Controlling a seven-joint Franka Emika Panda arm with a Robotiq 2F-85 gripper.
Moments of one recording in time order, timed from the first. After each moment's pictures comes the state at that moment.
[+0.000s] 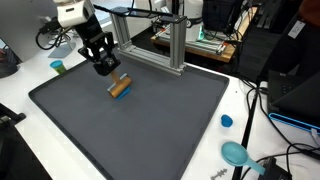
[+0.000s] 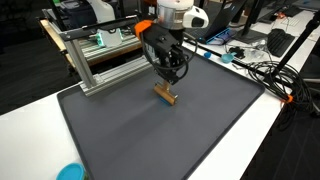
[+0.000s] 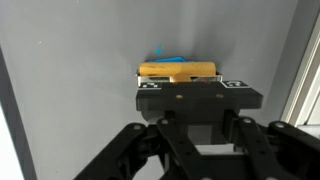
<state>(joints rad) -0.14 0.47 0.02 -1.69 0.02 2.08 -1.74</state>
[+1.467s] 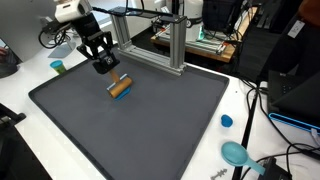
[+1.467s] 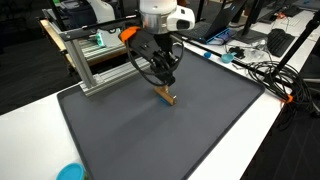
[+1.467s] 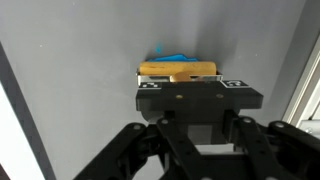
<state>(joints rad) -0.21 0.45 0.03 -1.74 0.15 2.13 -1.84</state>
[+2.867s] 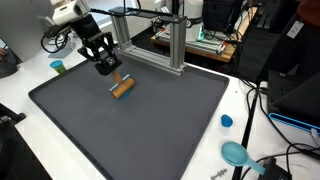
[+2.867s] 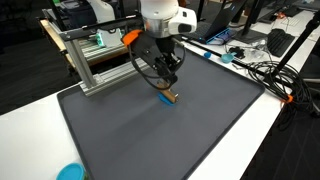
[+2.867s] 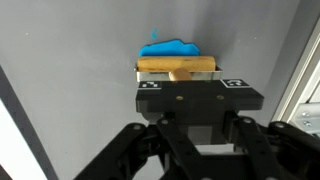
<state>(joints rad) -0.22 0.49 0.04 -1.68 0.21 2.05 -1.85</state>
